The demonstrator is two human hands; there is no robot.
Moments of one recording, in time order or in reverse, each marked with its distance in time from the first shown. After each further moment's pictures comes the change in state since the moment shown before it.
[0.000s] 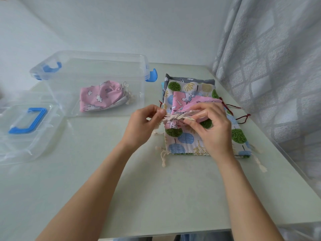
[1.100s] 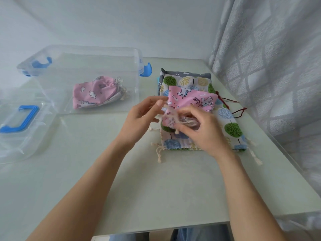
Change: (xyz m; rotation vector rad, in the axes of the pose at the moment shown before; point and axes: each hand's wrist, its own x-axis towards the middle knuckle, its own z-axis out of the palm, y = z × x) left_hand -0.006 0.009 0.003 -0.272 -0.119 -0.020; right_hand -0.002 -0.007 -0.005 0.036 -0.376 0.196
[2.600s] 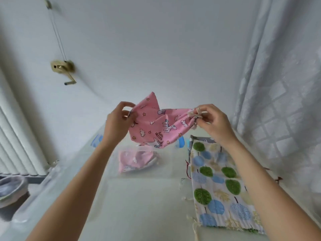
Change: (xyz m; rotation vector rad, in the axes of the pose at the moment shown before) left_hand 0.089 0.107 -0.168 0.611 0.498 0.171; right_hand 0.180 -0.058 -0.031 0.266 0.134 -0.089
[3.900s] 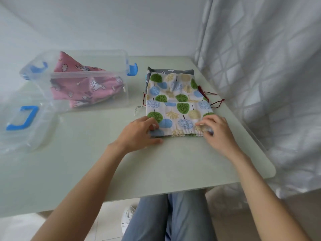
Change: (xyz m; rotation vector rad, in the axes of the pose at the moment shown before) left_hand -0.209 0.012 0.137 0.305 -0.797 0.174; right_hand -0.254 0.075 -0.091 -0.654 -0.140 0.351
